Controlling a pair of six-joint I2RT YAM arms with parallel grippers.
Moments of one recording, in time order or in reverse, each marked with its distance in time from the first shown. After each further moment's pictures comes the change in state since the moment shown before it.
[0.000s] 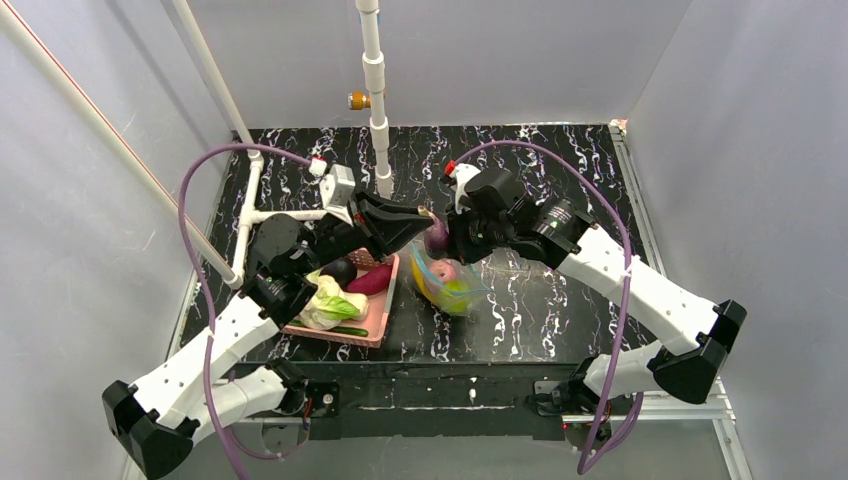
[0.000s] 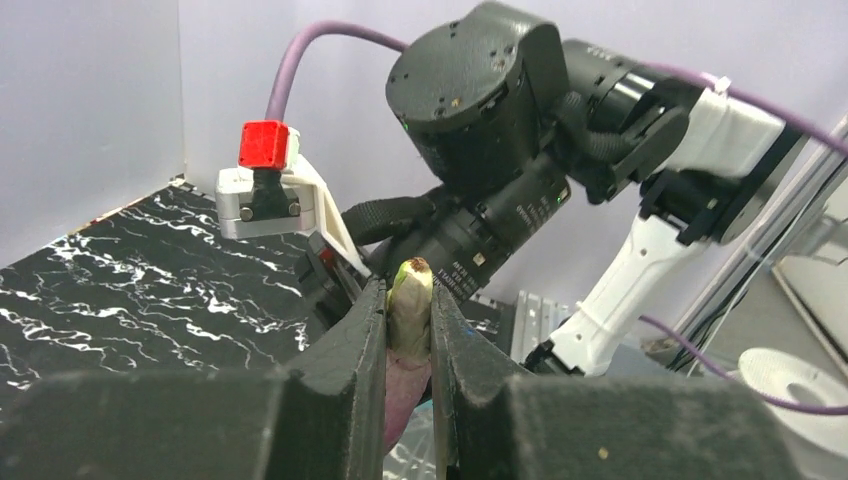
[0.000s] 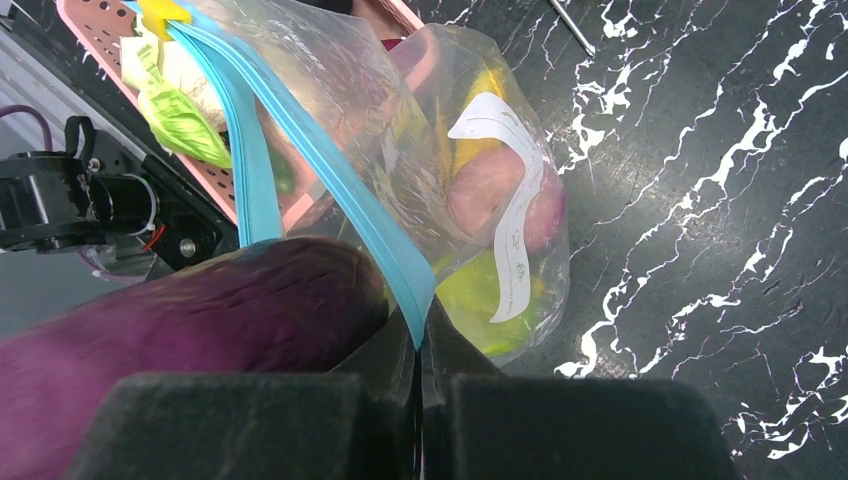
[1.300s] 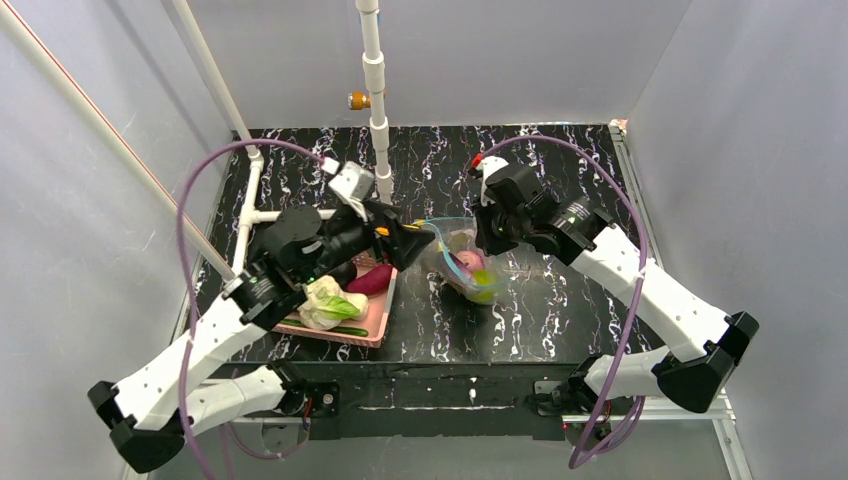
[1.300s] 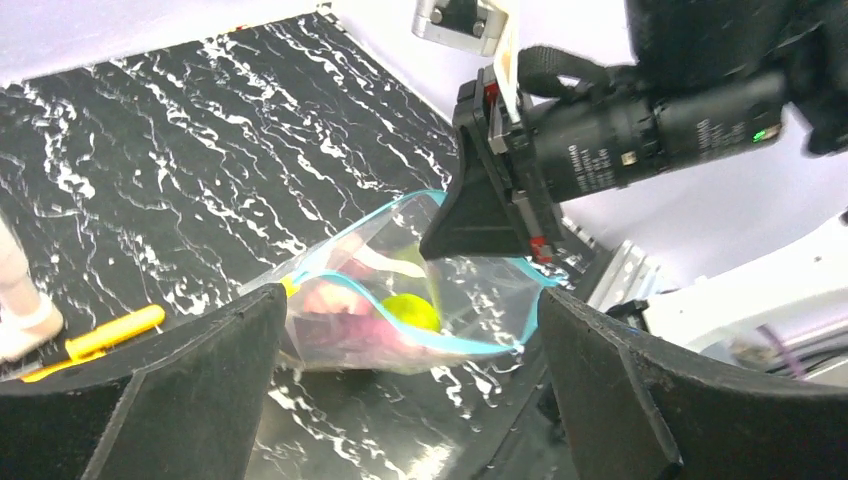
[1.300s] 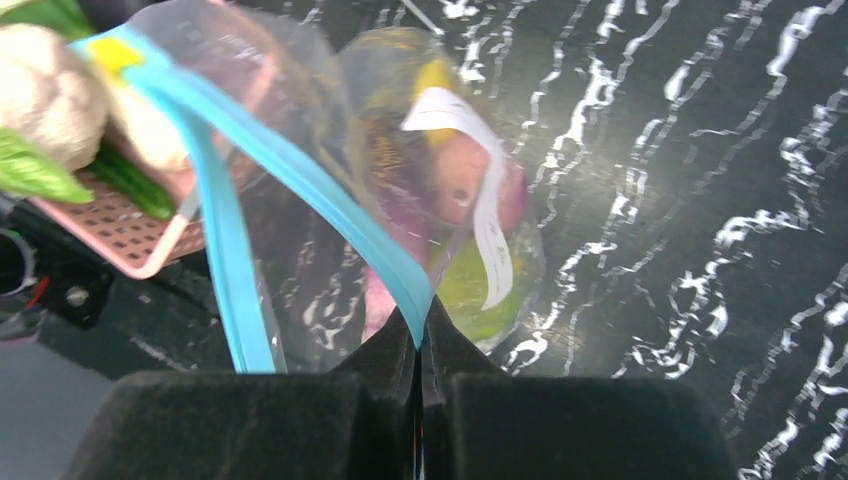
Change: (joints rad) left arm -0.111 0.024 0.134 -0.527 -0.362 0.150; right arm -0.093 -0.047 -0.029 -0.067 0.105 -0.038
